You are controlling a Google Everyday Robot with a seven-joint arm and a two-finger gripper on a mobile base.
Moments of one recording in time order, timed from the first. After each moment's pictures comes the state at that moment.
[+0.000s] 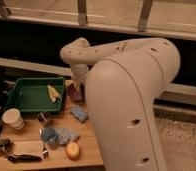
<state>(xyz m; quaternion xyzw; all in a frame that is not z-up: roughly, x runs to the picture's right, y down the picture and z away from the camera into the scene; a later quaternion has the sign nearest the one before) -0.077 -0.019 0.799 -0.19 0.22 0.68 0.67</state>
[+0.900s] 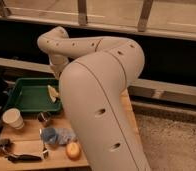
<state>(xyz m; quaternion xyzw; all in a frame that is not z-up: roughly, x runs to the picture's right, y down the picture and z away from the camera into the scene) -0.172 -0.077 0.806 -0.21 0.14 0.65 0.72</state>
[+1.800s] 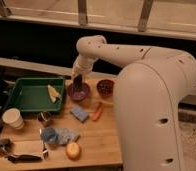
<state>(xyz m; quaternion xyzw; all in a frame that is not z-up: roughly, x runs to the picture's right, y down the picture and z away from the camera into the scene) -0.087 -0.068 0.809 -0.30 0.04 0.73 0.62</state>
